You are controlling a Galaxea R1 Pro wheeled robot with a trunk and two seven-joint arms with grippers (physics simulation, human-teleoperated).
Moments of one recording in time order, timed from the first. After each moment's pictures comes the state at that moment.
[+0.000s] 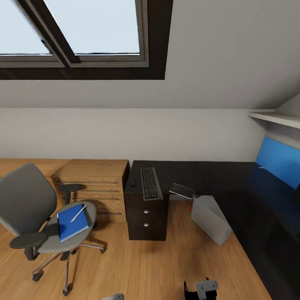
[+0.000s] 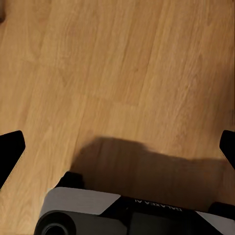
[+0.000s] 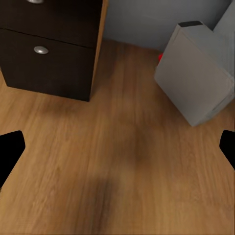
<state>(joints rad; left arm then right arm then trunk) -0.40 -0.14 -0.49 -0.10 0.66 -0.07 0.26 -0.41 0.08 0.34 0.02 -0.02 -0.68 -0.32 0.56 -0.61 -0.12</state>
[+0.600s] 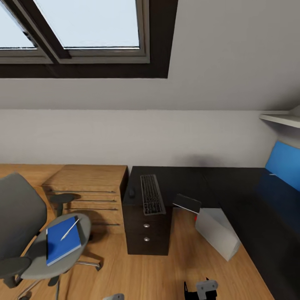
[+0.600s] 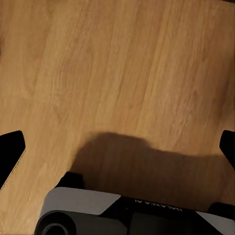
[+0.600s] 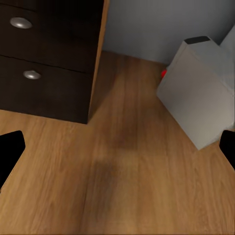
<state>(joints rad) -0.40 -0.14 -0.49 -0.10 0.66 -0.07 0.26 -0.41 0.08 0.34 0.02 -0.02 -0.68 -0.32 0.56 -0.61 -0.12</state>
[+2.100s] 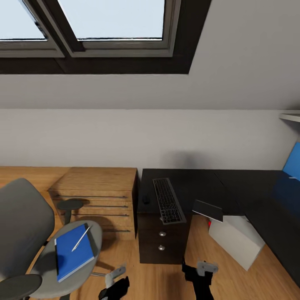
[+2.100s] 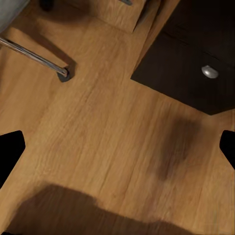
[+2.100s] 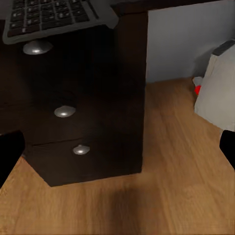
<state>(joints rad) -0.40 -0.14 -0.38 -0.30 0.69 -0.17 0.26 -0.41 0.09 0.11 -0.21 -0.18 -0.61 -0.14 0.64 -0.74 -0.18</state>
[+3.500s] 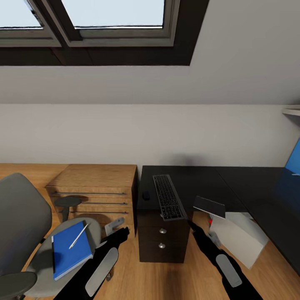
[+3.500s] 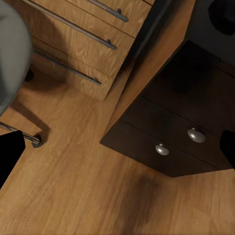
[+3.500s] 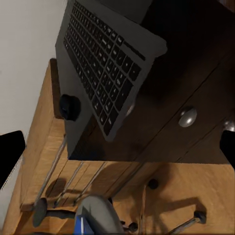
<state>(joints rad) -0.40 0.00 -0.46 -1.09 0.83 0.22 0.66 -0.41 -0.02 -0.10 -0.73 -1.01 0.21 0.21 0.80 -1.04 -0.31</state>
